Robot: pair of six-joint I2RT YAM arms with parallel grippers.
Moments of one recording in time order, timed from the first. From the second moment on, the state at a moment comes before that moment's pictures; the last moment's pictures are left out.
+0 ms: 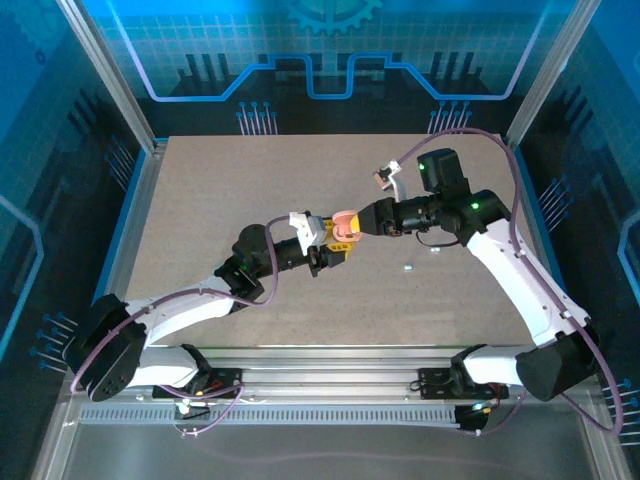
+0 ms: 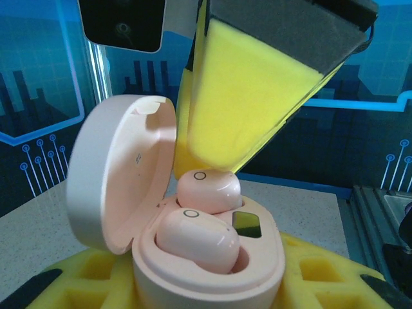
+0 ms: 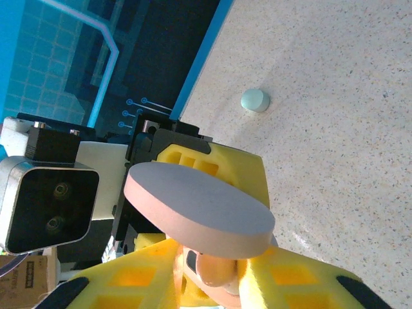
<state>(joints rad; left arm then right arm) -0.71 1.29 0.64 0.73 0.46 -0.01 0.41 1.30 1.36 -0.84 -0.83 0.40</state>
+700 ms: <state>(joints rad) -0.71 1.29 0.64 0.74 0.46 -0.01 0.40 1.25 1.38 -0.88 -0.75 0.40</state>
